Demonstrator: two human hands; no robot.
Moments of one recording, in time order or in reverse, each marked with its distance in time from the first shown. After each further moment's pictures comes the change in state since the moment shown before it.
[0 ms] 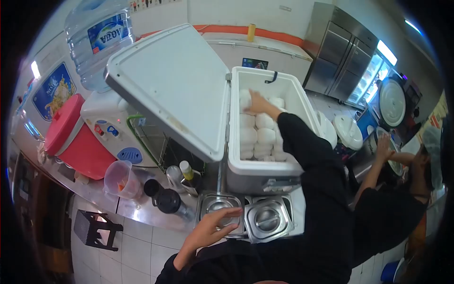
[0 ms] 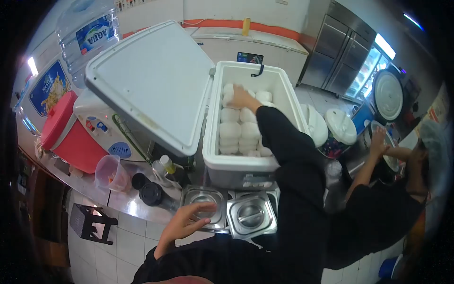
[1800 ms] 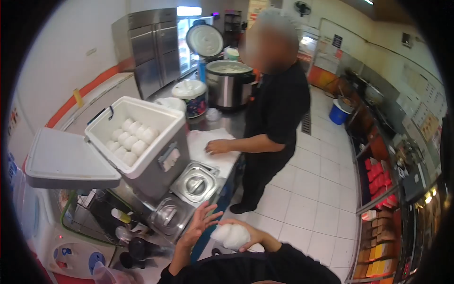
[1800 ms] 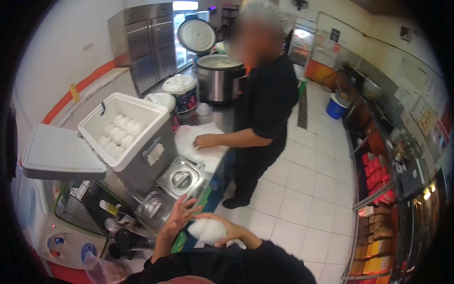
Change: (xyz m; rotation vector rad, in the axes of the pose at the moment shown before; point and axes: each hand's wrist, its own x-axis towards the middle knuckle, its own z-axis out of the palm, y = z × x) left_hand -0.029 -0.070 0.031 -0.701 -1.146 -0.013; right_hand -0.536 -0.386 0.031 1.452 0.491 0.471
